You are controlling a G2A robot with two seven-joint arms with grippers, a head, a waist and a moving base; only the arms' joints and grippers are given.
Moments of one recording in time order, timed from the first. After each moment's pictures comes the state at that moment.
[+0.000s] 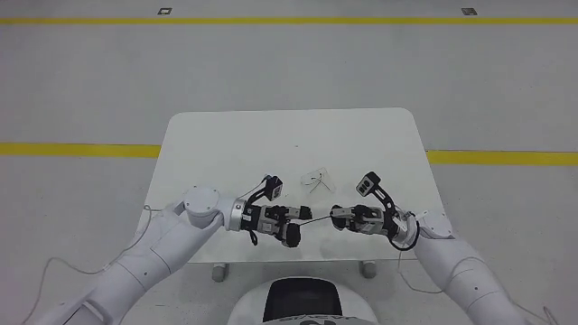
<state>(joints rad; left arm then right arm) 1.14 -1.04 -0.70 -1.33 -0.64 -0.10 -1.11 -1.37 -1.11 1.05 -1.10 0.85 -0.34 1.39</state>
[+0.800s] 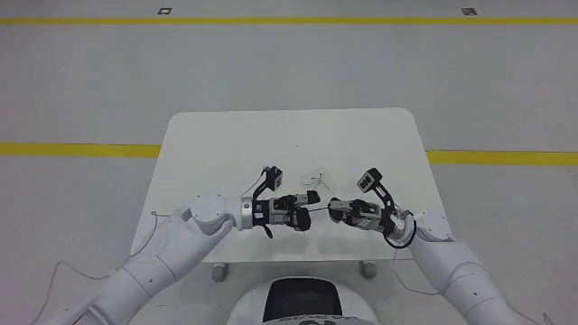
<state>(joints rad) 1.18 -1.05 -0.71 -1.38 -0.62 -0.18 -0.87 -1.41 -1.13 1.10 -1.16 0.82 -0.34 1.28</state>
